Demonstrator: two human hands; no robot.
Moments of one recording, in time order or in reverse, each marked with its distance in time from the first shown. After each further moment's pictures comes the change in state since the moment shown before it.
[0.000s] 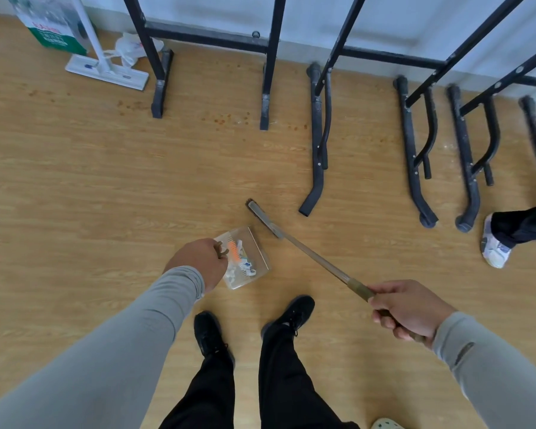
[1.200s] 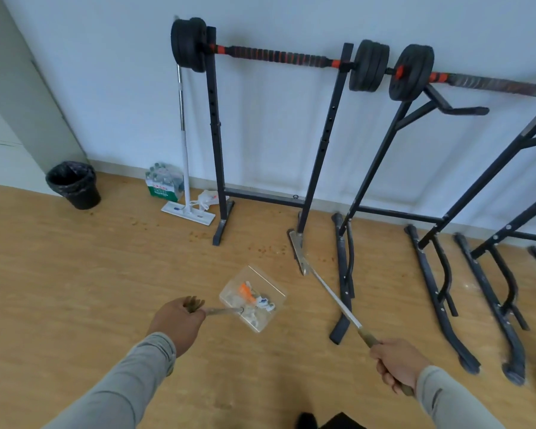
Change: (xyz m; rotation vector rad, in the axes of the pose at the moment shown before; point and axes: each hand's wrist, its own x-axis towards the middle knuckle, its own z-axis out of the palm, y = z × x) left_hand -0.117 -0.101 -0.172 -0.606 0.408 -0.130; right_hand -0.081 -0.089 0.041 -0.122 0.075 -0.224
